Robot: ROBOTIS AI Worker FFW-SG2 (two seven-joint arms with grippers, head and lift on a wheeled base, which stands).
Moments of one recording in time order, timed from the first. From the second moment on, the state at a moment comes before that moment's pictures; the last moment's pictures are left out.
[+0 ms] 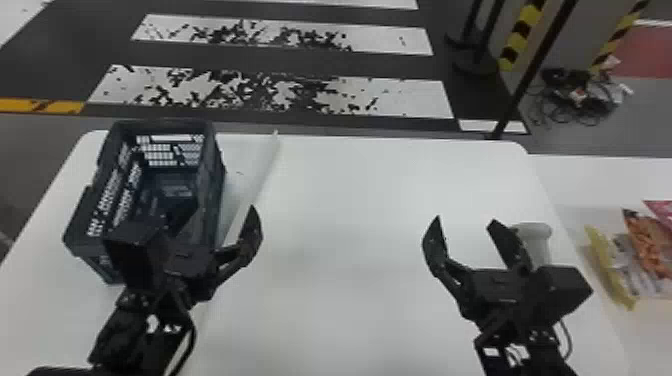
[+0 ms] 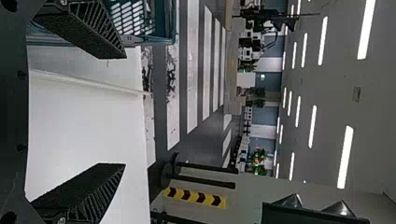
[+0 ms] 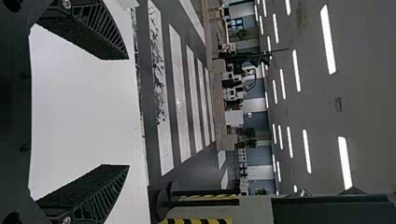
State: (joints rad) left arm 0.48 0.06 -0.04 -2.00 0.04 0.12 -0.15; right arm 0.54 -0.12 0.09 -1.89 -0.18 -0.13 -0.07
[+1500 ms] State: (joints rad) left arm 0.49 0.06 -0.04 -2.00 0.05 0.12 -0.15; right arm 0.56 -0.12 0.09 -1.90 -0.18 -0.12 -0.07
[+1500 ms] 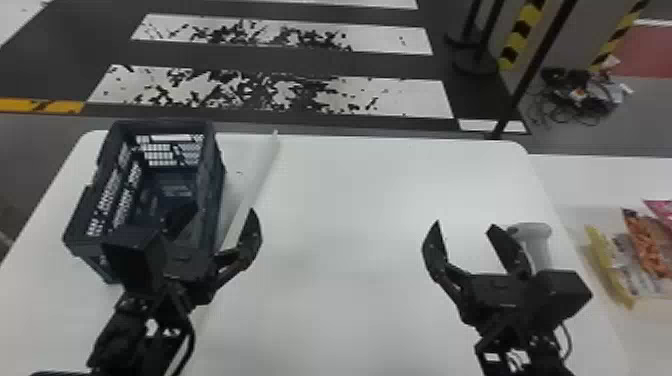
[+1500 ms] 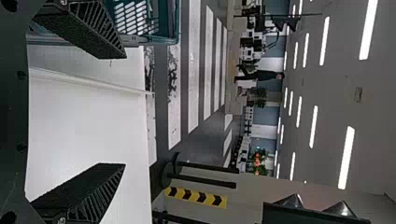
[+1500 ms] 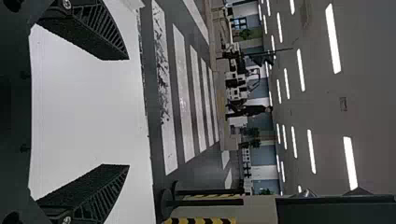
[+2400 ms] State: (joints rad) left arm 0.49 0.06 -0.05 -2.00 0.06 0.12 -0.15; right arm 0.55 -0.12 0.10 -1.91 -0.18 -0.11 -0.07
